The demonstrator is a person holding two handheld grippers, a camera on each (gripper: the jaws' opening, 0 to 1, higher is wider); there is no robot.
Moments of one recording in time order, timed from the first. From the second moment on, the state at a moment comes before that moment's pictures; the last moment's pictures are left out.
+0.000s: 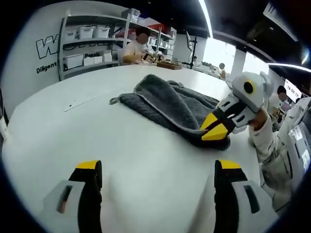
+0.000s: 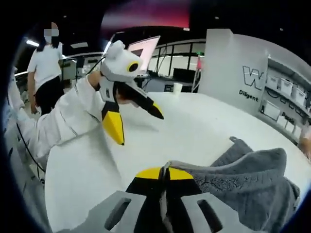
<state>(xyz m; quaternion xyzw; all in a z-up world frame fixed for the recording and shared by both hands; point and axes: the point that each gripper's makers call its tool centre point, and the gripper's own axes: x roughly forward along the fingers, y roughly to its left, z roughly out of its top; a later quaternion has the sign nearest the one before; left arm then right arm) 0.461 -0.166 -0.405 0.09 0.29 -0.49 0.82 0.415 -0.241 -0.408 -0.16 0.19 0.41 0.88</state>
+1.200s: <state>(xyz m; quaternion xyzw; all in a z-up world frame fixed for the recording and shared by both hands) 0.462 -0.170 -0.403 0.09 0.28 -0.48 0.83 0.416 -0.353 -0.376 -0.12 0.21 0.24 0.94</state>
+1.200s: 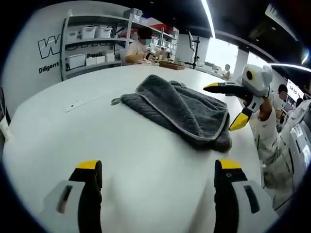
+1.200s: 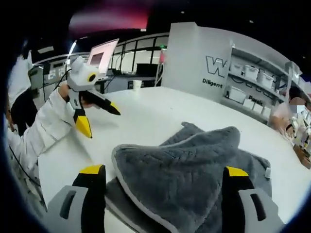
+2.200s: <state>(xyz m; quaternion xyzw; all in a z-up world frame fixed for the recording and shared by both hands) 0.432 -0.208 -0.366 0.06 0.24 -0.49 0.84 0.368 -0.429 -0.391 -0.12 0.24 0.19 0.94</state>
